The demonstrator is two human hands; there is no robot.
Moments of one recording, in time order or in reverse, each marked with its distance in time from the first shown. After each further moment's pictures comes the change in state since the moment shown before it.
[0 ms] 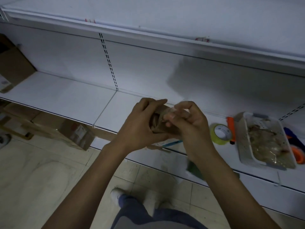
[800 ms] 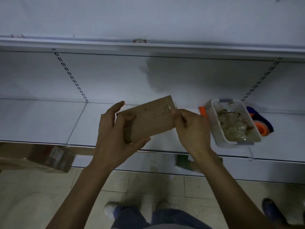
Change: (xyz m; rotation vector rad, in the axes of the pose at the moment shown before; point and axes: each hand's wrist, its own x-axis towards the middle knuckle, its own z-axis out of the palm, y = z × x) left_hand -0.005 0.005 0.030 0.166 0.118 0.069; right_hand -0.006 0.016 -0.079 -1.023 0.365 -0.163
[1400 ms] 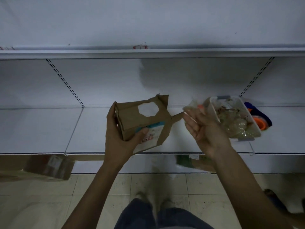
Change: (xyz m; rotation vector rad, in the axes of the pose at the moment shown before) left_hand 0.016 -0.012 0.020 -0.652 0.102 -0.267; right_hand 0.009 0.011 -0.020 1.253 -0.023 0.774
